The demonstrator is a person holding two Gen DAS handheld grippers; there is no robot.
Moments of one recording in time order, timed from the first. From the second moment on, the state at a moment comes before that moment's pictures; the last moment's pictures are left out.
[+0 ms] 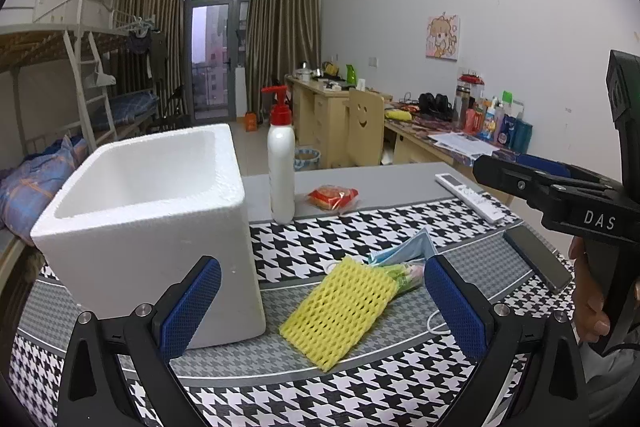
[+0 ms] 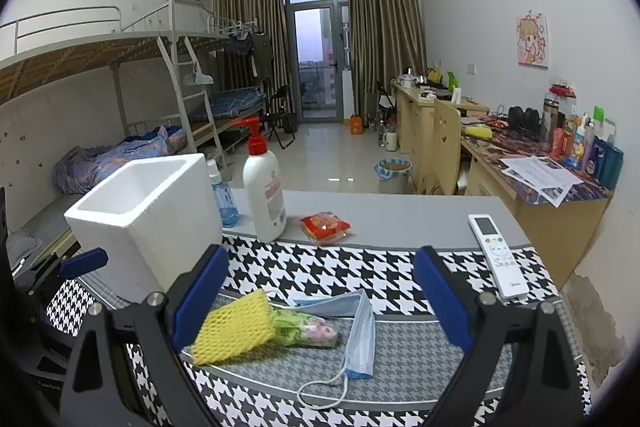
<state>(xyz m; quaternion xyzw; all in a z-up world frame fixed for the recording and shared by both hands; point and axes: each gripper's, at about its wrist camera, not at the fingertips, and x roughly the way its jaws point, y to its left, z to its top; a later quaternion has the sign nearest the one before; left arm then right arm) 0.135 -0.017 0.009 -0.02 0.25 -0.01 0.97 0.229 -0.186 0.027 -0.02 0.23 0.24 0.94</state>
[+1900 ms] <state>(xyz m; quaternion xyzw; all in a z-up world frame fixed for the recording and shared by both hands) 0.182 -0.040 -0.055 -0.01 0.35 -0.02 0.94 0.285 -0.190 -0.041 -0.03 0.34 0.22 0.91</state>
